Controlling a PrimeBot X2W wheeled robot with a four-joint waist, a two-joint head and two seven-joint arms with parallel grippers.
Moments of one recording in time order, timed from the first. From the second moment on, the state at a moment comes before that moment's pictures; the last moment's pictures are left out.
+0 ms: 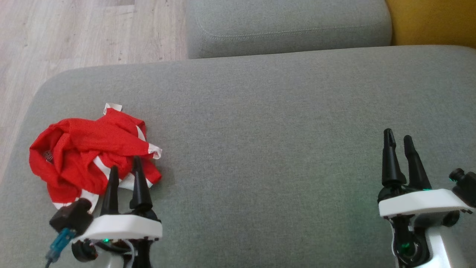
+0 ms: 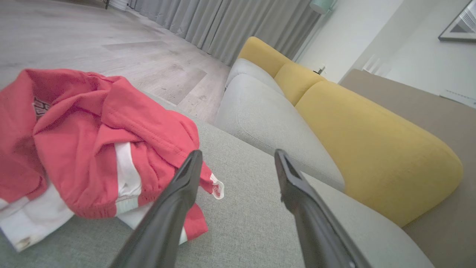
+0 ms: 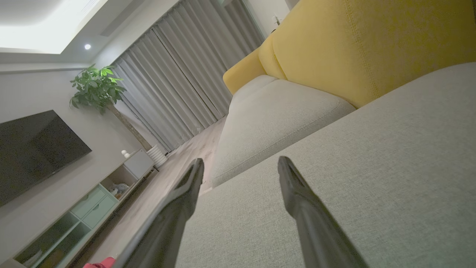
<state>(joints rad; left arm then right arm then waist) -0.02 0.08 -0.19 0.09 -0.67 0.07 -0.09 -0.05 -0.04 0.00 0.14 0.61 0.13 -0.09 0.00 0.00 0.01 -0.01</state>
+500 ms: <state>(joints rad) -0.06 0.15 -0.34 0.10 -0.47 0.16 -0.13 -0.05 -0.04 0.03 0.11 0.41 0.13 -0.13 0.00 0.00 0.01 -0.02</state>
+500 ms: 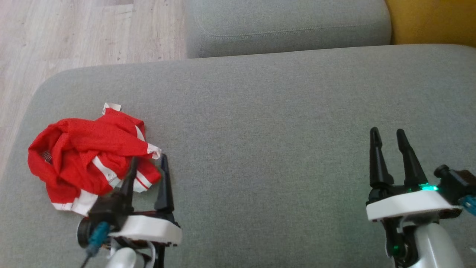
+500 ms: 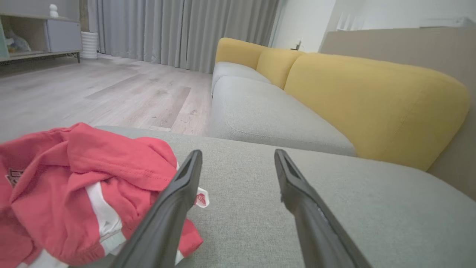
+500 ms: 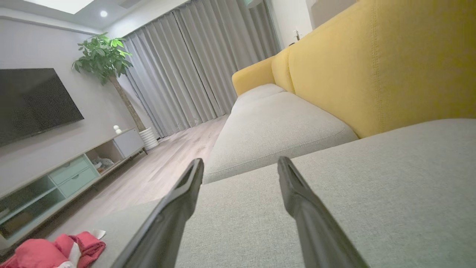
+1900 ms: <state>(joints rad) -0.05 0.17 -0.45 0.19 -0.23 0.24 -0.25 -0.01 -0.04 0.10 0.25 0.16 0.13 -0.25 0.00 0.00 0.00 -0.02</state>
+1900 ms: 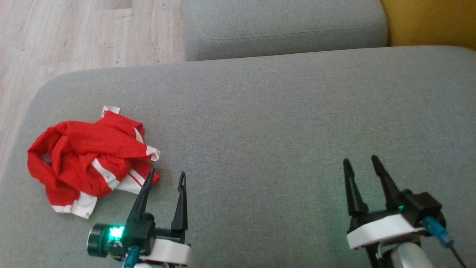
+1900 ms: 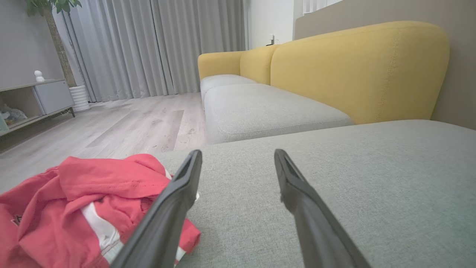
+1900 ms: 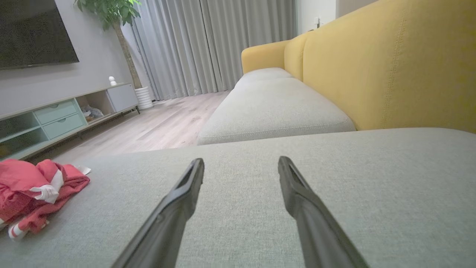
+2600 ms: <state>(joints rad) -0.04 0.10 -0.35 0.26 -0.16 0.14 -0.25 -0.01 -0.04 0.12 0.30 0.18 0.13 -0.25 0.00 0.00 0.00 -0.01</state>
